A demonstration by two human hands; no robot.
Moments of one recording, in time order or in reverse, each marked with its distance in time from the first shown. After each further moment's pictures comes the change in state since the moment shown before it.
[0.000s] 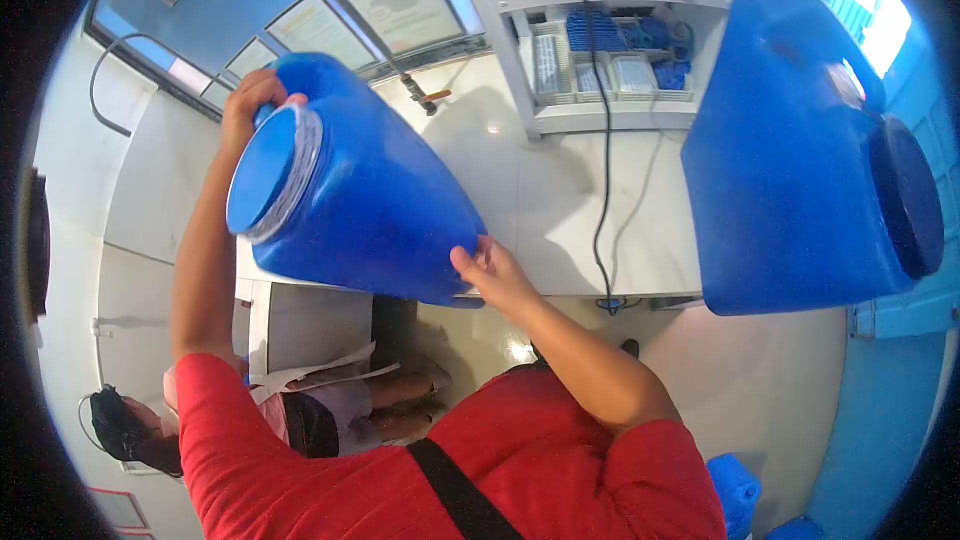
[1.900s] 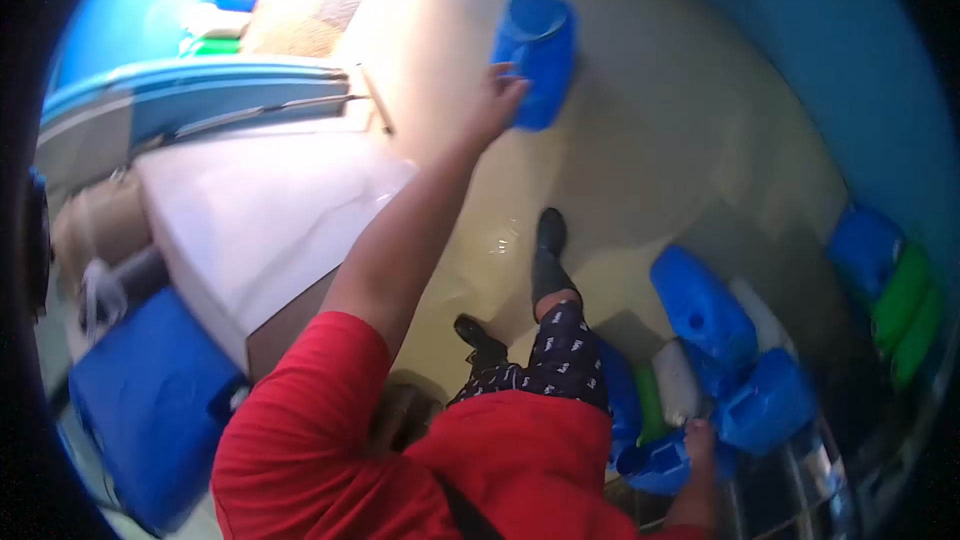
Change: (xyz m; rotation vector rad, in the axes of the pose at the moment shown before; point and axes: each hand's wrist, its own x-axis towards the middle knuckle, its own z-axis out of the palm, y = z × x) left_hand 0.155 1.073 0.851 -1.361 -0.919 -0.455; right_hand -1.015 0.203 -0.362 0.281 1.549 1.133
